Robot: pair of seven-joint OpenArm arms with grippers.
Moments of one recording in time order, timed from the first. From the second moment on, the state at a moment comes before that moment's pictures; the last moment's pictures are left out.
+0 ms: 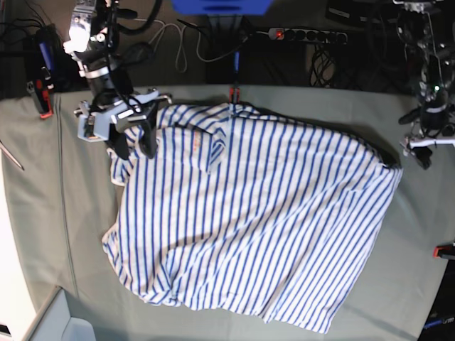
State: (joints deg) left arm 16.7 -17.1 -19.8 85.8 -35.4 15.3 10.6; right arm -29.2 -6.4 13.9 102.5 7.9 25.5 -5.7
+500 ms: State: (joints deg) left arm 0.1 -17.6 -4.4 63.4 -35.3 10.4 10.5; right arm -29.6 -4.5 13.8 102.2 7.9 25.5 -5.9
